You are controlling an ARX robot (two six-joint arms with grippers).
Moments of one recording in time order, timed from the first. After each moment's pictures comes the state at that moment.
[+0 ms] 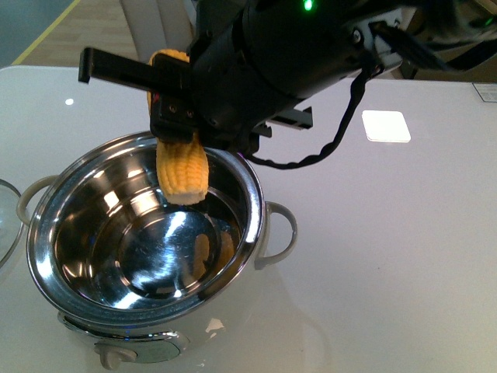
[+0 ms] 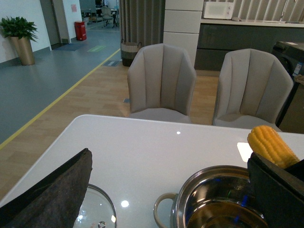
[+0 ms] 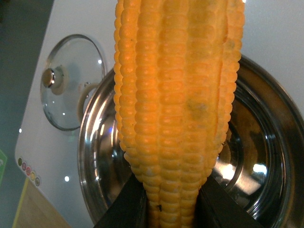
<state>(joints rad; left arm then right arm) 0.00 0.01 0.01 0.00 0.00 -0.01 0.68 1.96 1.18 0.01 -0.18 0.50</state>
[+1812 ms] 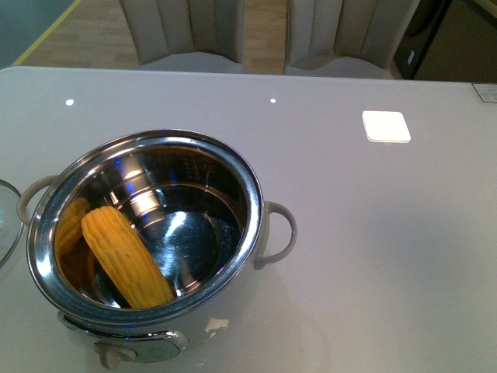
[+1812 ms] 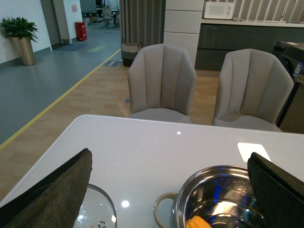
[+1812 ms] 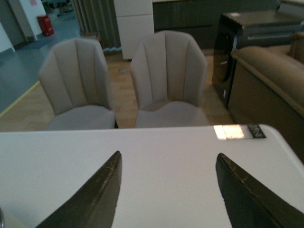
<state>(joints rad) 0.00 0.01 0.01 0.00 0.00 -0.01 -0.01 0.79 0.25 0.53 0.00 0.05</state>
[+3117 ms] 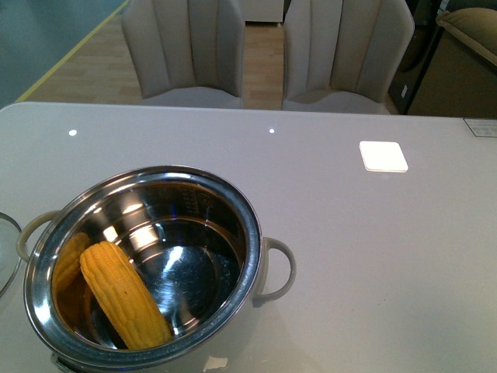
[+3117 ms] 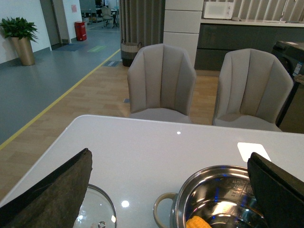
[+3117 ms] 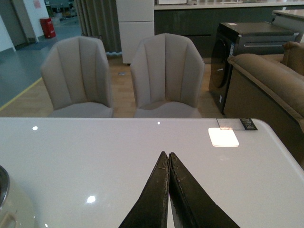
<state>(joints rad) 0.00 0.01 0.01 0.00 0.00 -0.01 0.00 0.22 0.02 0.22 0.00 0.01</state>
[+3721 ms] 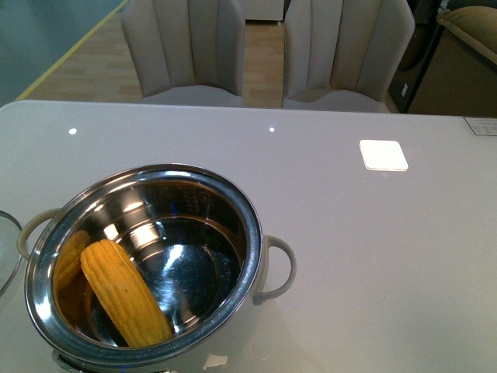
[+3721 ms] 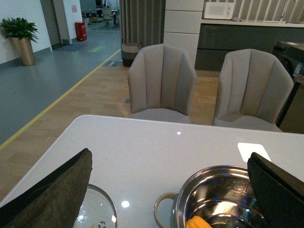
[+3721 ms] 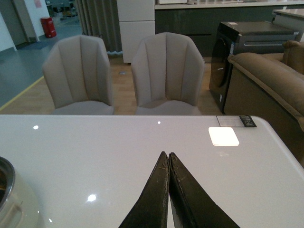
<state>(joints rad) 0.00 0.01 0.01 0.00 0.00 -0.01 0.00 0.01 0.02 0.00 0.00 0.01</state>
